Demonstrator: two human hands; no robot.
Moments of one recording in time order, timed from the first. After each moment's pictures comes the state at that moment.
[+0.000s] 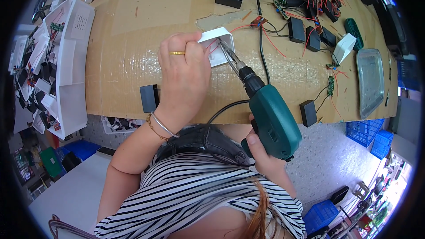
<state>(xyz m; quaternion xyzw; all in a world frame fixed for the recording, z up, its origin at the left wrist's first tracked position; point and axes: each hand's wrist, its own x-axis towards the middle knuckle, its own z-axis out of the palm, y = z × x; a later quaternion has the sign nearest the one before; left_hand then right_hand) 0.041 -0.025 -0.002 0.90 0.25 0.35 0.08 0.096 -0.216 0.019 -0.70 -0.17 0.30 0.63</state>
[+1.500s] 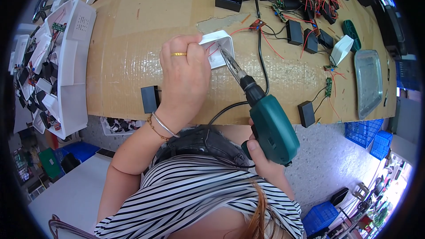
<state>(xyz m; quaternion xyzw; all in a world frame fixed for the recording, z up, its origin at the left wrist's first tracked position) 0.041 -0.024 0.000 0.90 0.24 0.35 0.08 0.095 -0.226 0.017 -0.70 -0.18 0.31 0.62</state>
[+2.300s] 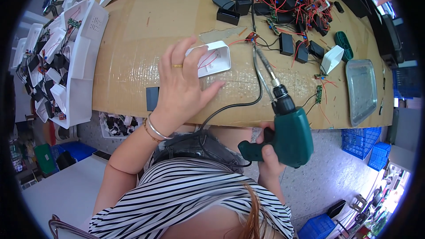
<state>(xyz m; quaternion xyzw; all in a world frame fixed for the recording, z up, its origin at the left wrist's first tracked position) 0.028 -0.032 0.020 0.90 0.24 0.35 0.12 0.111 -0.236 0.004 -0.61 -0.22 0.20 0.74</state>
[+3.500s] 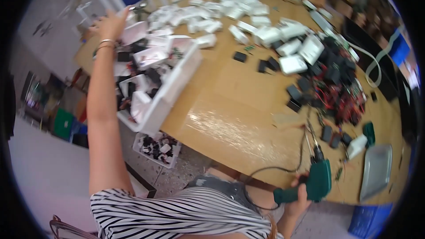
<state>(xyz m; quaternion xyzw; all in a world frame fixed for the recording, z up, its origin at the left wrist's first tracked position) -0.213 0.284 0.235 0.55 0.73 0.20 -0.35 0.129 -0.214 -0.006 -0.52 -0.21 0.27 0.78</state>
